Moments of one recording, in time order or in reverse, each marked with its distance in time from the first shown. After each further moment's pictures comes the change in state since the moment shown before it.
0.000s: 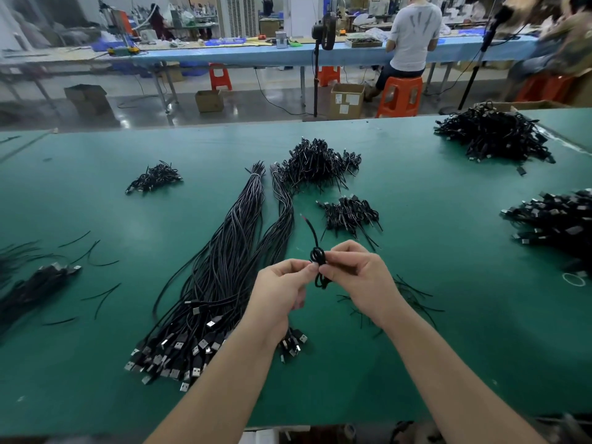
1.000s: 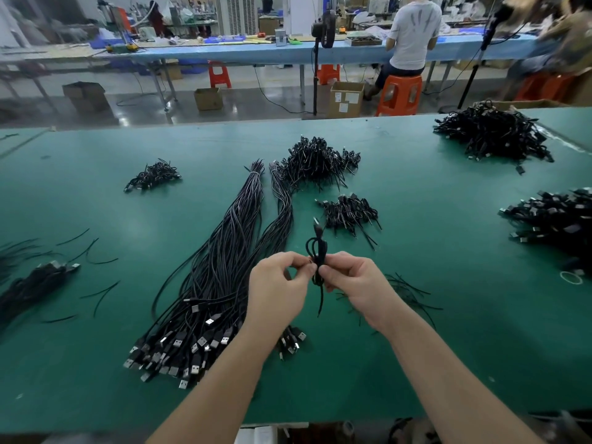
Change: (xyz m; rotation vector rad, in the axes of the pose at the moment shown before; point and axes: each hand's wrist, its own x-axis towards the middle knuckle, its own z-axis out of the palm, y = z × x) left_hand -0.007 0.003 -0.002 0.648 0.181 0.463; right_hand -0.002 0.009 0.000 0.209 -0.100 0.197
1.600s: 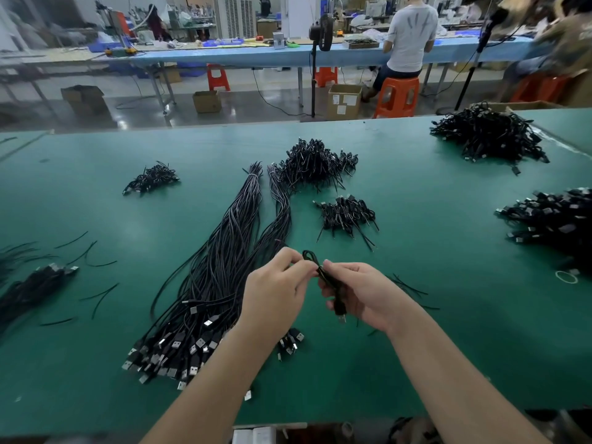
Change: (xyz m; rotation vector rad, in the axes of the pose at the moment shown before) left_hand -0.003 -0.009 -0.005 0.389 0.147 0.684; right_hand -0.002 -0.006 -0.008 0.263 -0.081 0.374
